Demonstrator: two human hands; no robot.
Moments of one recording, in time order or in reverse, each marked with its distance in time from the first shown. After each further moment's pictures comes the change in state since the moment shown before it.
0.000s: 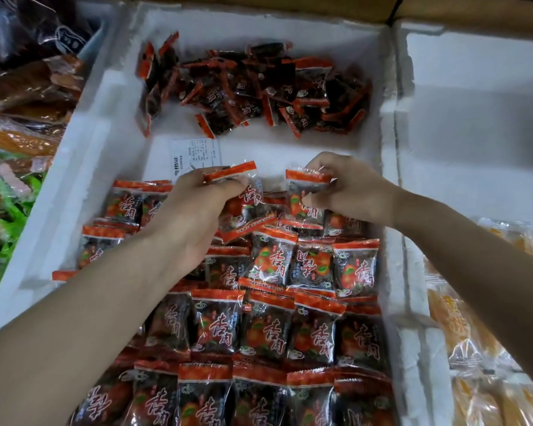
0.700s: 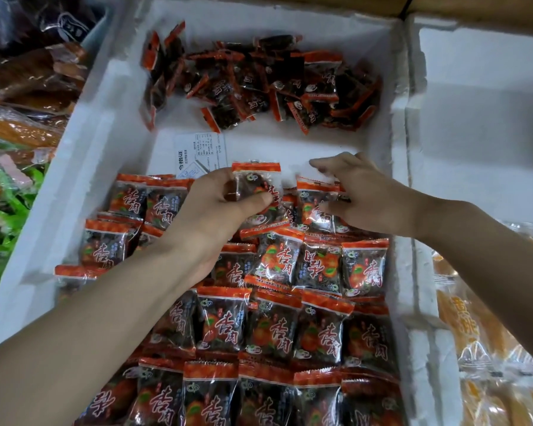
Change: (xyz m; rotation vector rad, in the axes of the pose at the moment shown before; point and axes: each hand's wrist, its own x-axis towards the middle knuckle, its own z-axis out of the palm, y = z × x) left_hand 0.000 -0.016 -0.002 0.150 -0.079 0.150; right_hand -0.008 -0.001 -0.003 -0.450 -0.078 -0.103
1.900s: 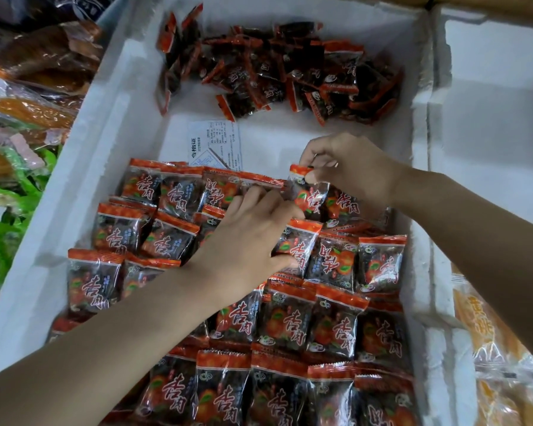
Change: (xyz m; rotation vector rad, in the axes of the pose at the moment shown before) left_hand -0.001 -0.046 -0.004 1.138 -0.189 0.688; right_hand 0.040 -0.018 0.005 0.208 0.052 -0.050
